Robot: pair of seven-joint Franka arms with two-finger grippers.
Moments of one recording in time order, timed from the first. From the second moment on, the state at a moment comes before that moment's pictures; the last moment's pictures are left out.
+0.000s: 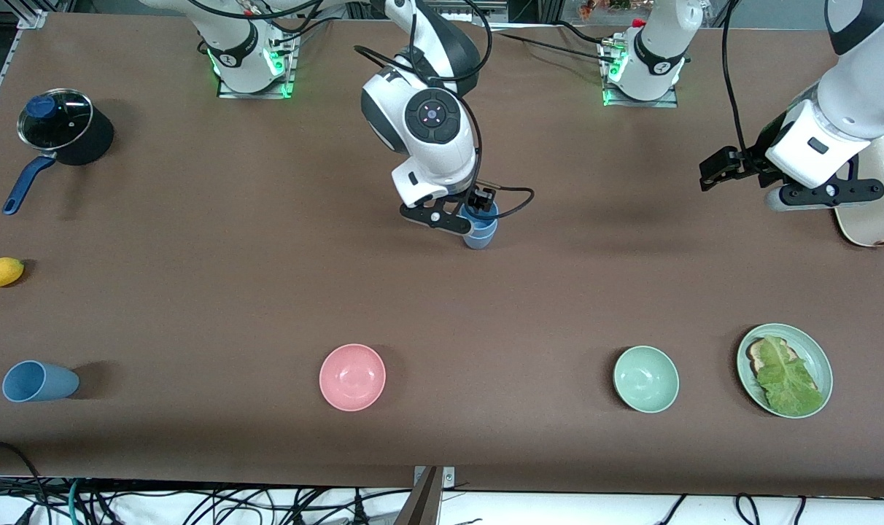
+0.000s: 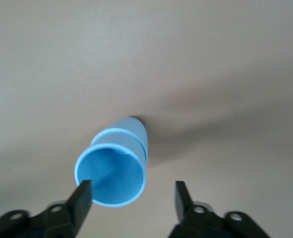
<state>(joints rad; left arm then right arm) -0.02 -0.01 -0.10 -1.72 -0.03 1.61 -0.21 0.84 0.66 -0.08 -1.24 0.22 1.92 1.05</state>
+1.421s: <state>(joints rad) -0.02 -0.02 -0.10 -1.72 -0.03 1.60 -0.21 0.11 -0.02 -0.07 -1.67 0.08 1.59 0.11</state>
